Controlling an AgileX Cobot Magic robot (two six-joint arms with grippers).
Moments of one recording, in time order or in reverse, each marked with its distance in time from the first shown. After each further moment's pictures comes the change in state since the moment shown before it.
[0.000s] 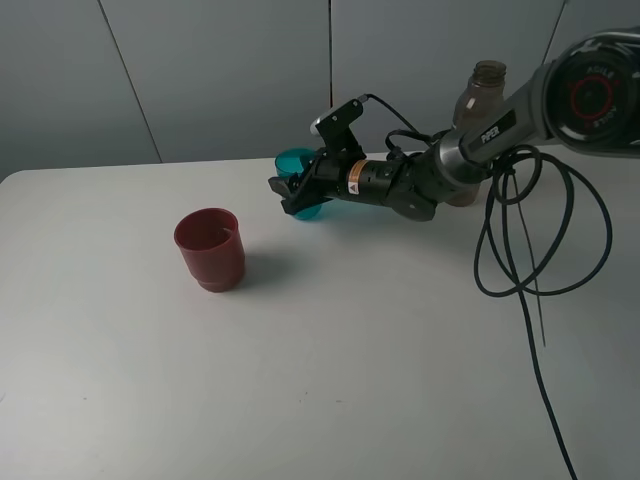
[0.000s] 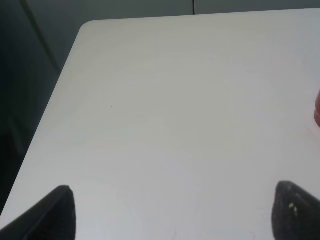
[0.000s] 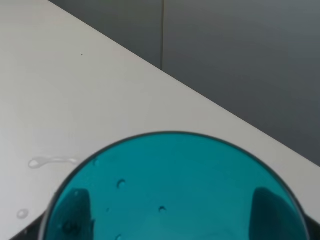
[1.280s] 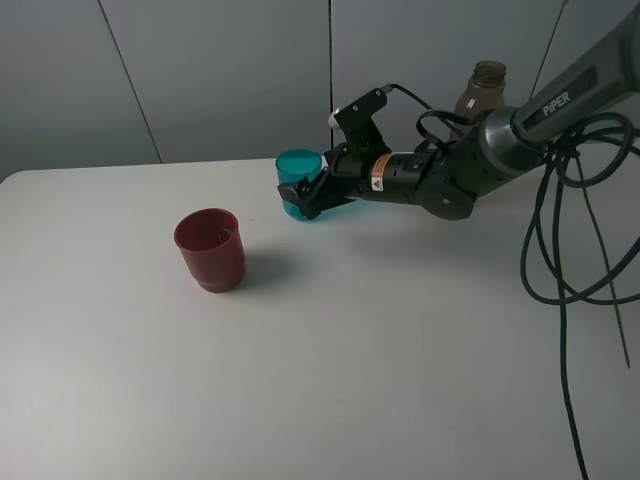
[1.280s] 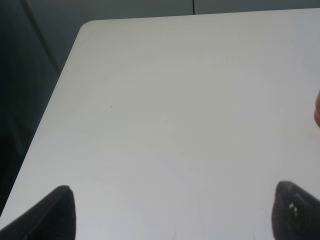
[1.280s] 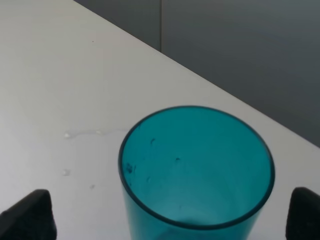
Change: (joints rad) left arm 0.000 0.000 0.000 0.000 0.000 0.000; right arm 0.000 -0.244 0.276 0.035 0.047 -0.036
